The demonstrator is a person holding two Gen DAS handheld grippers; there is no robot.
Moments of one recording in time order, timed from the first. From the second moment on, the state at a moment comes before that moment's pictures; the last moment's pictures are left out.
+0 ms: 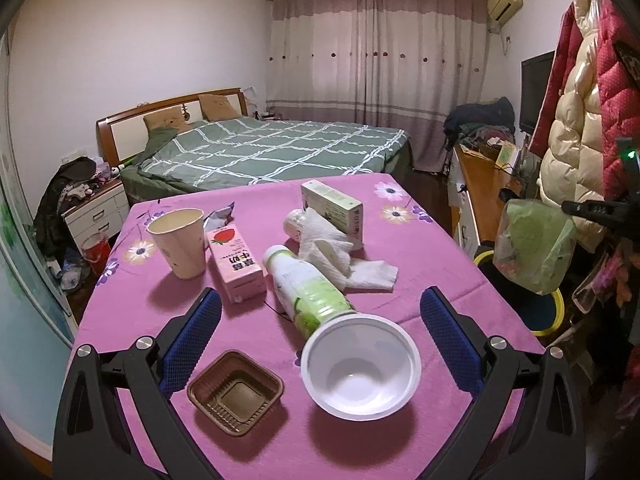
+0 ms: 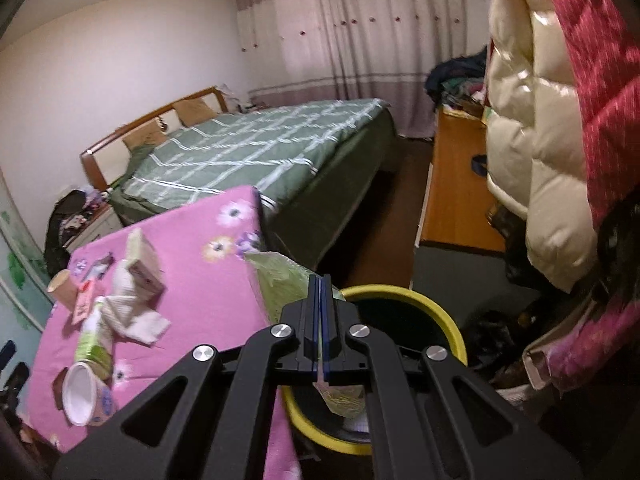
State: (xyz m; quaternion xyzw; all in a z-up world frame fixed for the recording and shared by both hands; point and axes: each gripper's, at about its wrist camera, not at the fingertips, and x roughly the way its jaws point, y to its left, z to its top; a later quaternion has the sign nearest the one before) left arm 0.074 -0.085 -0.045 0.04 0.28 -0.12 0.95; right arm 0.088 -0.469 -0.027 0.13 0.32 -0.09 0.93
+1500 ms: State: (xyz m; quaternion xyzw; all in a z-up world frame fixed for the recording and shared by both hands) left arm 0.109 -0.112 -0.146 0.04 0.38 -0.15 0.91; right arm 0.092 -0.463 -0.073 0.15 0.36 -0.07 0.92
